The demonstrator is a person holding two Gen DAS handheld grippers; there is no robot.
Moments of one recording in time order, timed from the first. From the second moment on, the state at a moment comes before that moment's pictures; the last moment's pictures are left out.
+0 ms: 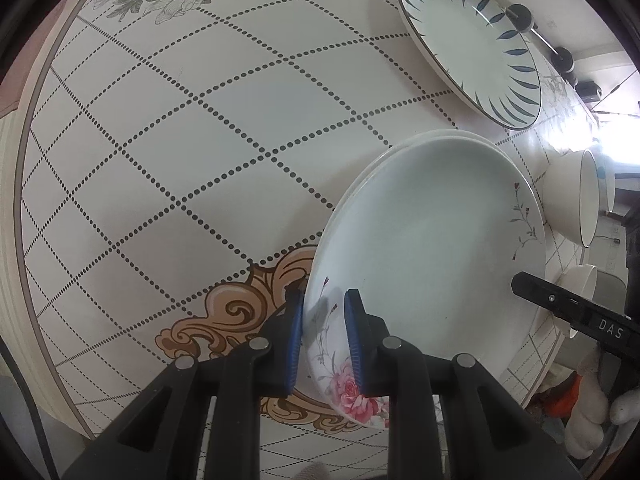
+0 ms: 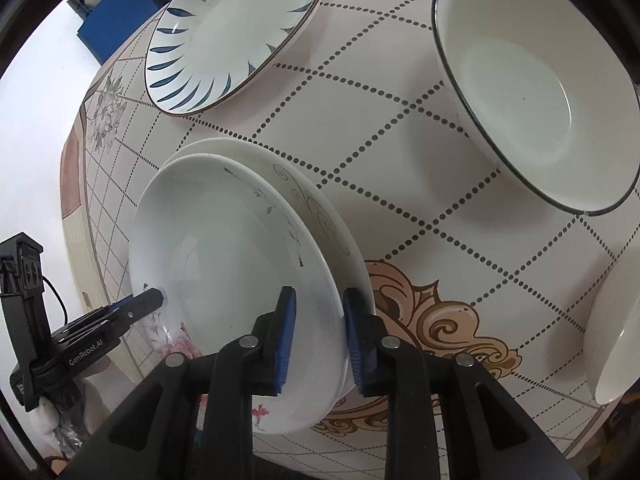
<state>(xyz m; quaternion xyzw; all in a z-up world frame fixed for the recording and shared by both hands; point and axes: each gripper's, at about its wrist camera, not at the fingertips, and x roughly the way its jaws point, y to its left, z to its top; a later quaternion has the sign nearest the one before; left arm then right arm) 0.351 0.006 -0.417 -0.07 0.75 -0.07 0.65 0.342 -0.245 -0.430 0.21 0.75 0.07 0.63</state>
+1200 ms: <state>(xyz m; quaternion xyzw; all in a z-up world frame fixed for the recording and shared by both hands) 0.327 -0.029 -0.336 0.05 0.65 -0.08 0.76 0.298 -0.192 -0.386 0.06 0.71 0.03 0.70</state>
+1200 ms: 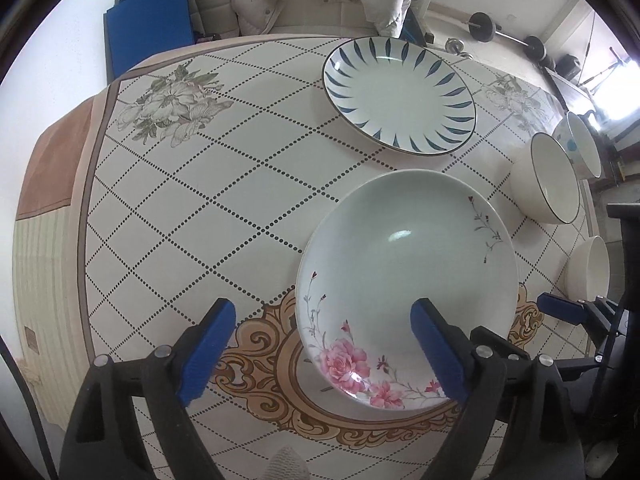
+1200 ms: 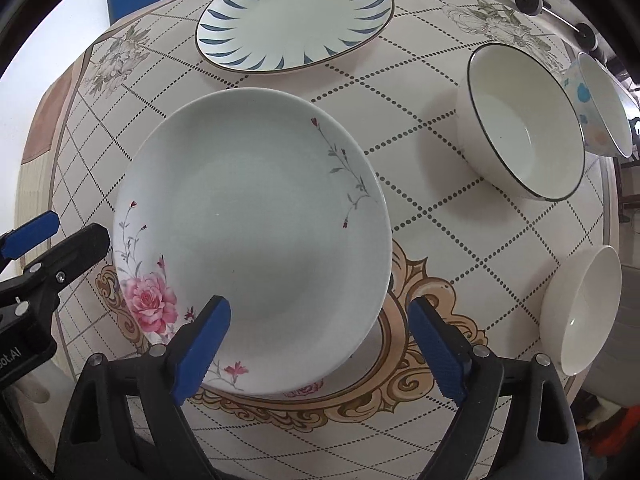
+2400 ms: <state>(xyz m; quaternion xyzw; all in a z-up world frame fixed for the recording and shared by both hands) 0.552 -0.063 -0.414 -0.01 0.72 -0.14 0.68 0.553 -0.273 -0.409 0.20 0.70 0.04 0.69</state>
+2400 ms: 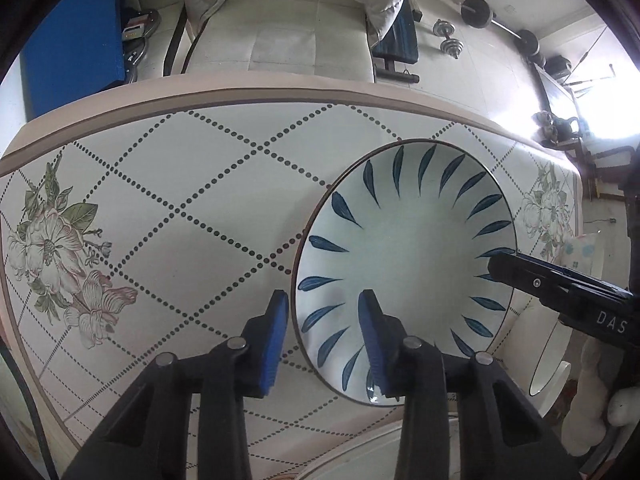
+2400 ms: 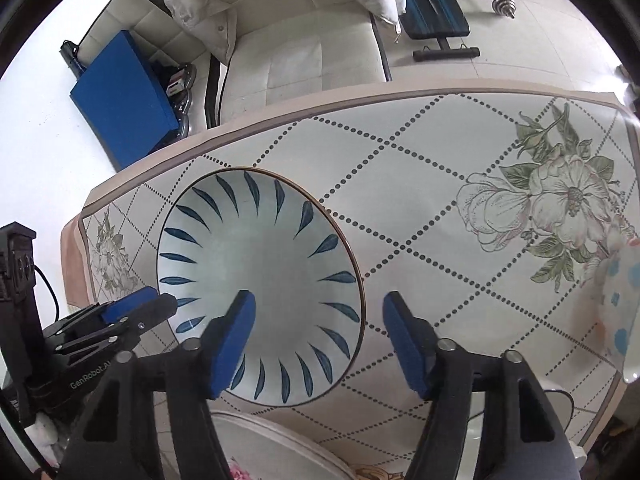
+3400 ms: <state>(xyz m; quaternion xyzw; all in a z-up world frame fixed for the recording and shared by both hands) 0.521 -0.062 -0.341 0.01 0.67 -0.14 0.73 0.512 -0.295 -0.390 0.23 0.69 0.04 0.69</state>
